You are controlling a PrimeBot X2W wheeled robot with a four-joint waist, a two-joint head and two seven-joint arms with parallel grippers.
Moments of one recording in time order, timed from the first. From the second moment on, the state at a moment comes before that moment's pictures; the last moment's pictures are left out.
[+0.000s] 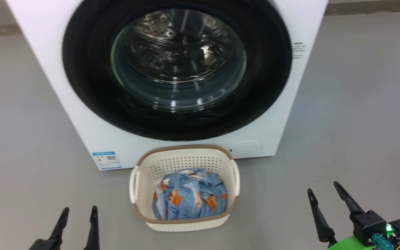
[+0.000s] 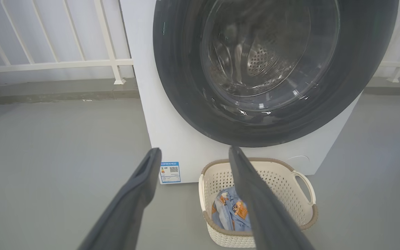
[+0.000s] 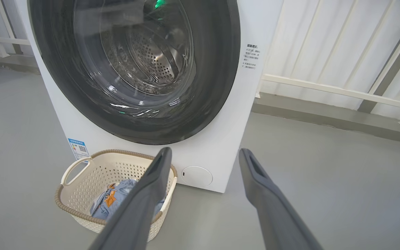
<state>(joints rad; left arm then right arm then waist) 0.06 0.04 0.03 0.19 -0.12 -0.07 -0.25 0.03 -0.07 -0.05 0.15 -0.06 0.13 -0.25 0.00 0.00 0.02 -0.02</state>
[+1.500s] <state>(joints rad) 0.06 0.04 0.05 0.18 -0.16 -0.07 -0.25 0.02 -0.05 -0.12 0.12 0.09 0.13 -0.25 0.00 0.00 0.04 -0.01</state>
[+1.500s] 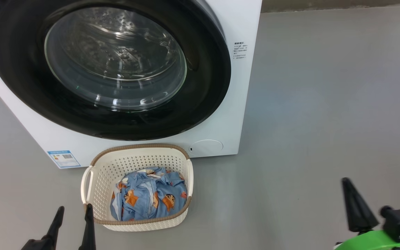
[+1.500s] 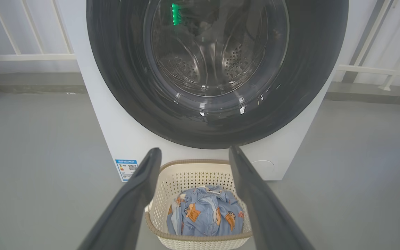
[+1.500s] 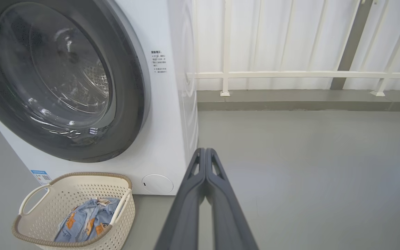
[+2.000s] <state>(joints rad) 0.06 0.04 0.03 0.15 -0.19 -0.06 -0.25 -0.13 -0.07 -0.30 0.33 1.06 0.13 -0.26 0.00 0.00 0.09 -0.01</state>
